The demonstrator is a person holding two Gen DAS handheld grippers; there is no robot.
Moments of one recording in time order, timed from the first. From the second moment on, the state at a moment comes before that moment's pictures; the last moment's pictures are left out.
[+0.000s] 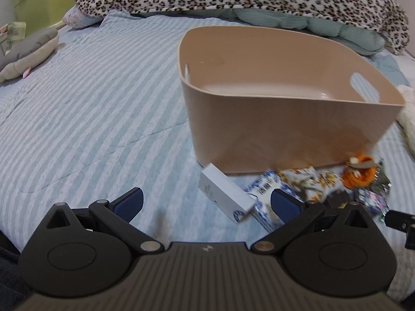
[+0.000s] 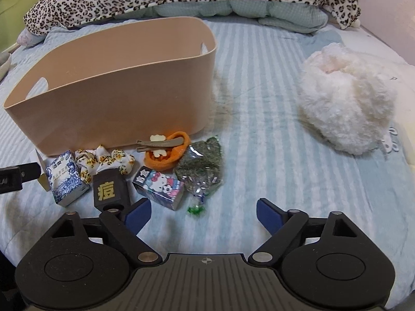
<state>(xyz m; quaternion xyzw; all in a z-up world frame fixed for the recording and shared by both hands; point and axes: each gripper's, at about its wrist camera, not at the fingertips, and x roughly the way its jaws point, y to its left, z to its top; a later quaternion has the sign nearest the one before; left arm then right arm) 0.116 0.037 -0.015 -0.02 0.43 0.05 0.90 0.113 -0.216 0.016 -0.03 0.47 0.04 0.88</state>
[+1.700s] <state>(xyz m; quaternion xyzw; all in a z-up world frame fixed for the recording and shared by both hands) 0.091 0.059 0.022 -0.08 0.40 0.04 0.91 0.114 -0.207 0.056 0.05 0.40 0.07 0.91</state>
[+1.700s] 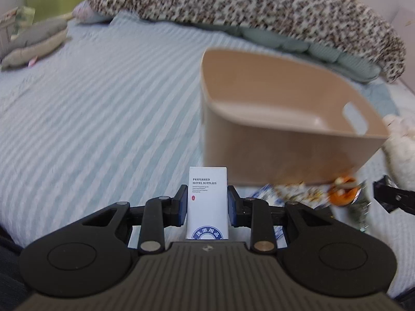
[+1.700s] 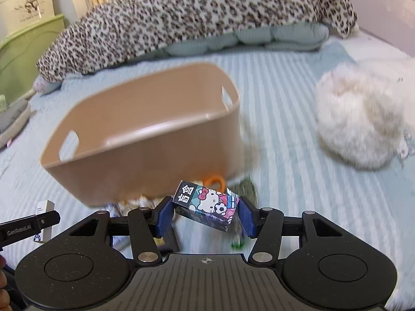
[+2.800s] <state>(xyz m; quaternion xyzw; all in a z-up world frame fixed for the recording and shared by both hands) 0.209 0.002 0.026 0.01 0.38 0.02 0.92 0.225 -0.159 0.068 -0.01 0.40 0.11 0.91</state>
